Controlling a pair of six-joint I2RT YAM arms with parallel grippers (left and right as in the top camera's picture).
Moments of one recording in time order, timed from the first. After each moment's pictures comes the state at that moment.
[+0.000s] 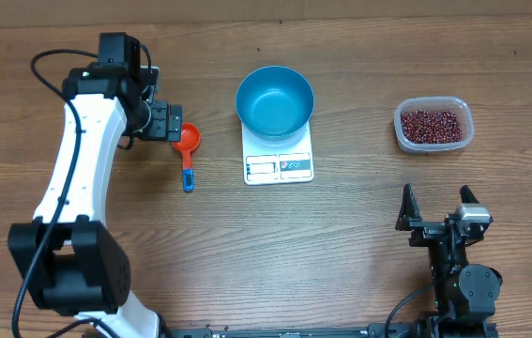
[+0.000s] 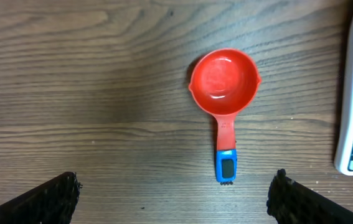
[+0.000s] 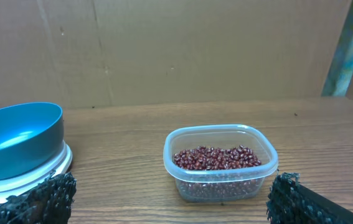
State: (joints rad) left arm 0.00 1.82 1.61 -1.10 -0.03 0.04; right arm -0.04 0.01 0.02 -0.04 -0.02 0.04
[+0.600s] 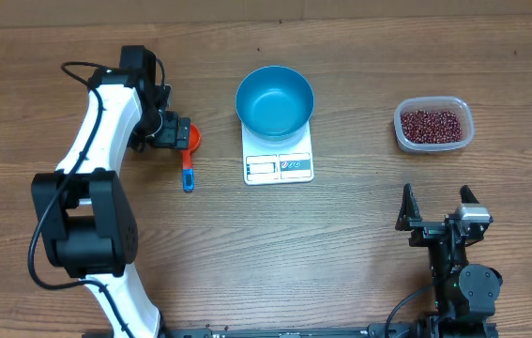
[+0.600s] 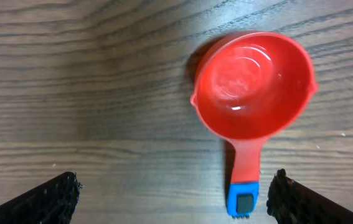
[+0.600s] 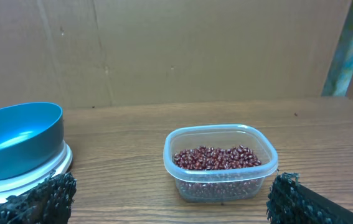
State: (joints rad) left arm 0.00 2.02 1.61 -1.06 -0.03 0.04; right arm -0.04 0.01 0.02 -0.03 -0.02 0.04
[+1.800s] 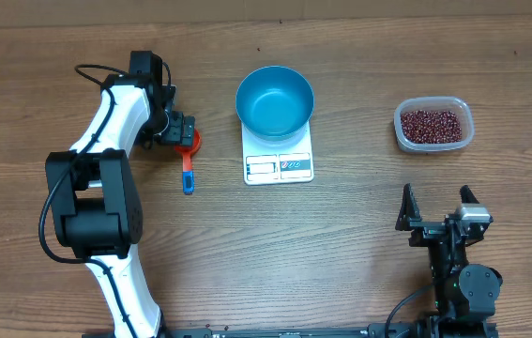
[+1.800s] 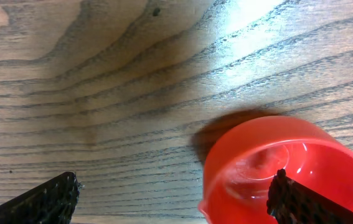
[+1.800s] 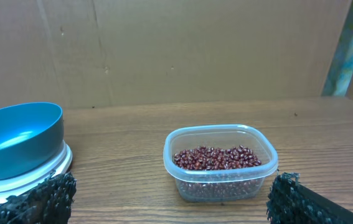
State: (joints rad) left arm 0.00 2.14 1.61 -0.91 -0.03 0.04; right arm -0.04 0.01 0.02 -0.03 -0.02 0.04
